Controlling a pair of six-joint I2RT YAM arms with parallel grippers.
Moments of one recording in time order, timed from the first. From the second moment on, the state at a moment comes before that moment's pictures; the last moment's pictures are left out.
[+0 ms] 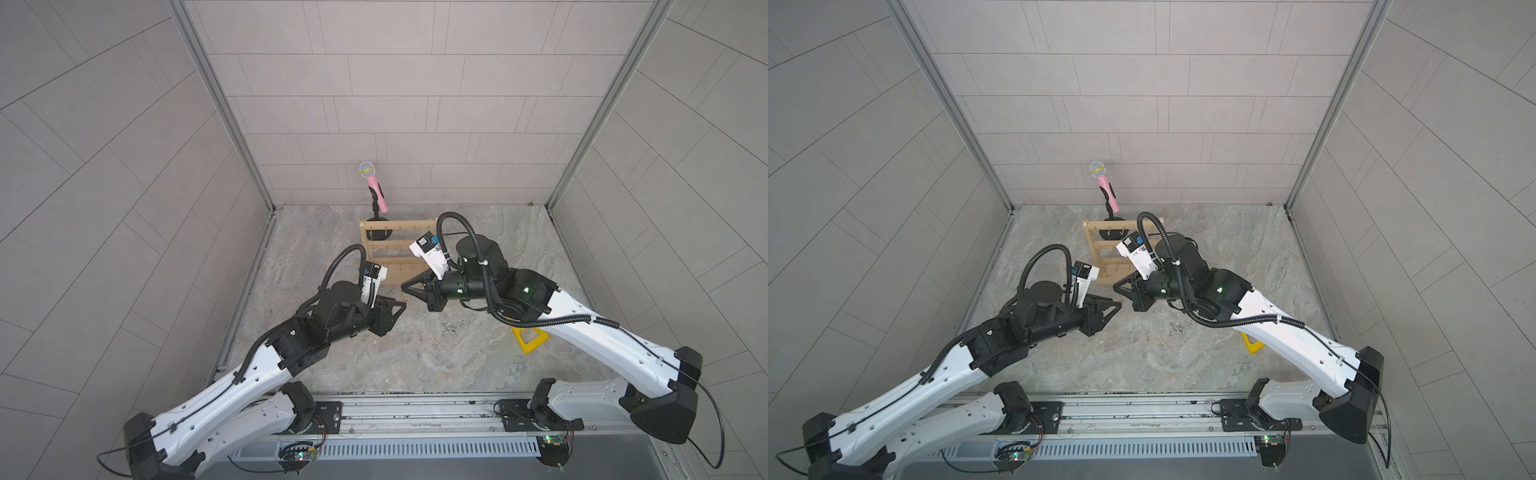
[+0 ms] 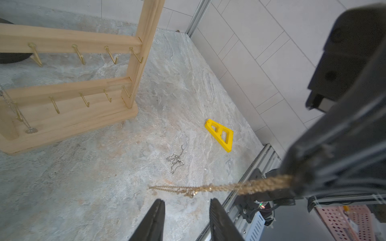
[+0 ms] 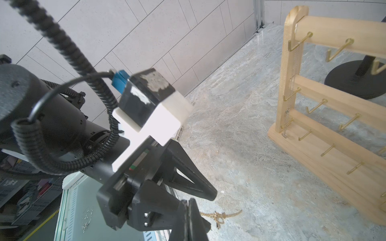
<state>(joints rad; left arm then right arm) -0.84 0.83 0.78 -0.39 0.13 -0.53 0.85 1.25 1.29 -0.50 -0.38 0.33</state>
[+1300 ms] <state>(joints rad) -0.84 0.87 0.84 -0.35 0.17 -0.48 0.84 1.29 1.28 -0.50 -0.41 0.34</state>
